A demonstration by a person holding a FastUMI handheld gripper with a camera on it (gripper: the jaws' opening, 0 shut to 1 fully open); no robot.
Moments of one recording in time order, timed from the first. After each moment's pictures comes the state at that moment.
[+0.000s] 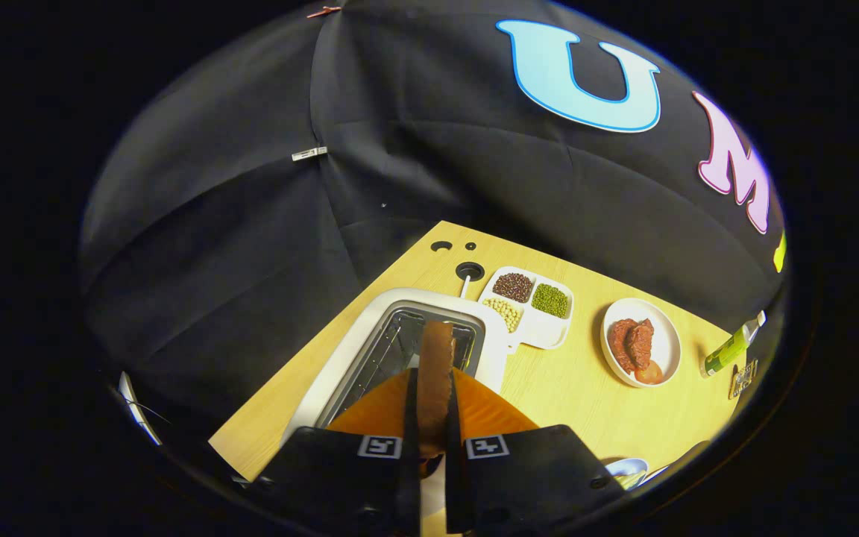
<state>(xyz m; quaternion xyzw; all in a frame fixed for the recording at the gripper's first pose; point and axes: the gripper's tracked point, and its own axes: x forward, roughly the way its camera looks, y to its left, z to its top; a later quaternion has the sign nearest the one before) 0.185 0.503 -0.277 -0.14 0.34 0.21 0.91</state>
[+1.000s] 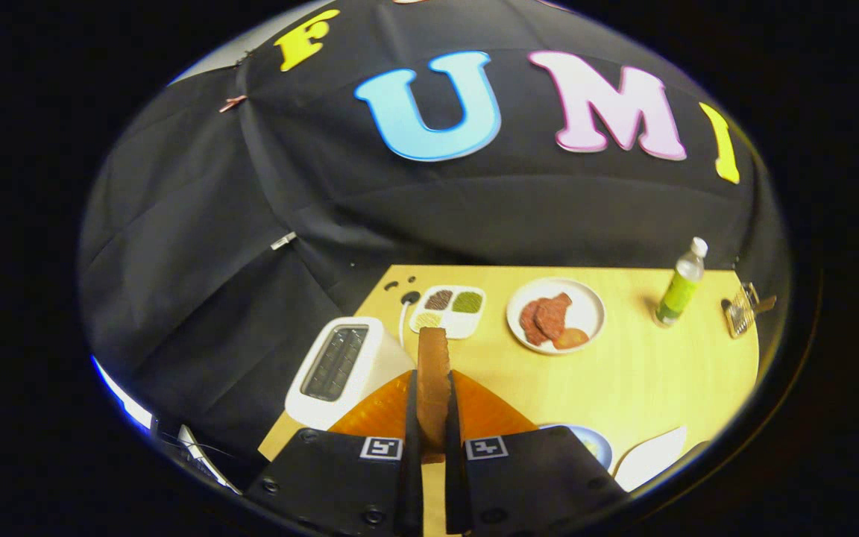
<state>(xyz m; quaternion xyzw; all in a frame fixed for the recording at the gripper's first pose) 0.135 0.301 -0.174 0.02 0.32 0.18 0.93</state>
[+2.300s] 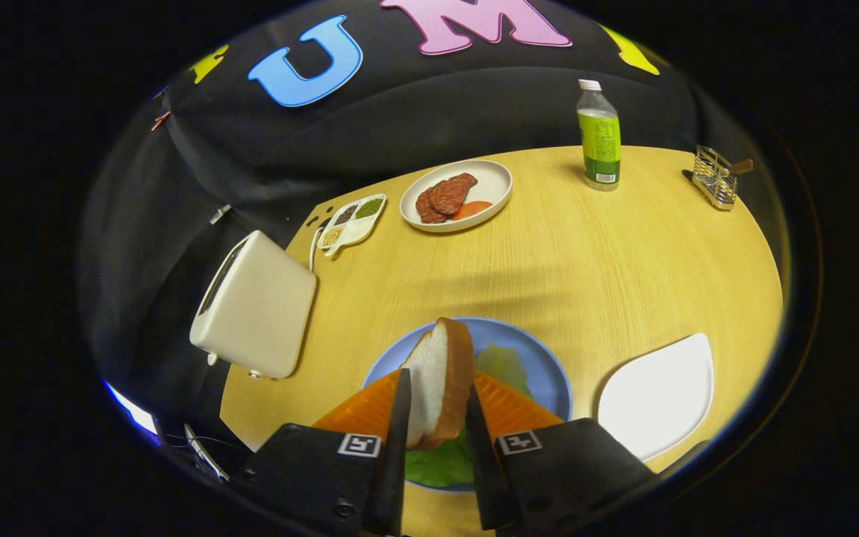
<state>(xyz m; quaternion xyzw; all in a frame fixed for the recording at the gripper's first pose) 0.096 0.156 -0.318 0.07 0.41 0.11 0.90</state>
